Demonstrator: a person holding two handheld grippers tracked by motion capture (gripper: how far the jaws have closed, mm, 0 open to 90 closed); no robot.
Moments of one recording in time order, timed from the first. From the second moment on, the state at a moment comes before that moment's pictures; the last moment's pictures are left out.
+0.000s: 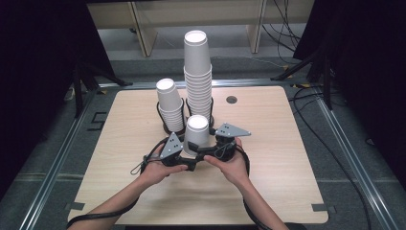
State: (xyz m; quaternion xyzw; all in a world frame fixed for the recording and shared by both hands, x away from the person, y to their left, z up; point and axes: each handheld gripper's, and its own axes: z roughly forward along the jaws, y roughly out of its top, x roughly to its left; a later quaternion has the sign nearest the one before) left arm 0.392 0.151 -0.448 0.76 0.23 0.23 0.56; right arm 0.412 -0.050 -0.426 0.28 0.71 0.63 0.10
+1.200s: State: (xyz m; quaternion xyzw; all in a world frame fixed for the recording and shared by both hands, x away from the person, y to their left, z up) left arm 0.390 0.153 -0.448 0.77 0.23 0.23 0.54; right arm 0.411 -0.057 -0.420 0.26 0.72 0.63 0.11
